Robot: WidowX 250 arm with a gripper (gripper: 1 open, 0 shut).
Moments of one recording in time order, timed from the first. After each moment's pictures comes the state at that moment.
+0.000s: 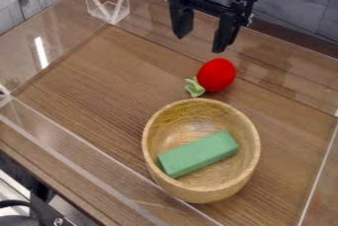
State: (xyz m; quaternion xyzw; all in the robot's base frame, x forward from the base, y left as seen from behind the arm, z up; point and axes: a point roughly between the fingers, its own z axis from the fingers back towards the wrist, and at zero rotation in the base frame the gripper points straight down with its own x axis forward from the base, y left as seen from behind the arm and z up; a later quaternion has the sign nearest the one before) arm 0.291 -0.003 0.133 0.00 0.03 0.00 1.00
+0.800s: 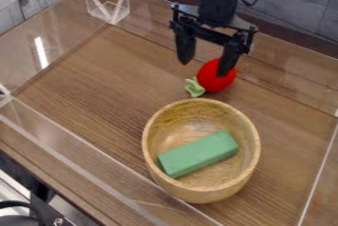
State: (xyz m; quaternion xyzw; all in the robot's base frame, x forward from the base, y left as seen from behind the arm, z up) arm 0.302 -0.004 0.089 0.00 0.06 0.04 1.00
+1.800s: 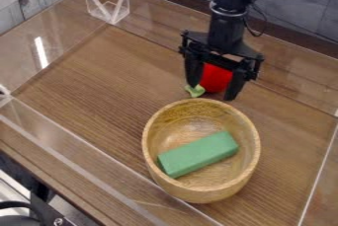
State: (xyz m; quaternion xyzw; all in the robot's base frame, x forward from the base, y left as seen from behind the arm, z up) arm 0.301 -0.021 0.058 0.00 0.05 0.04 1.00
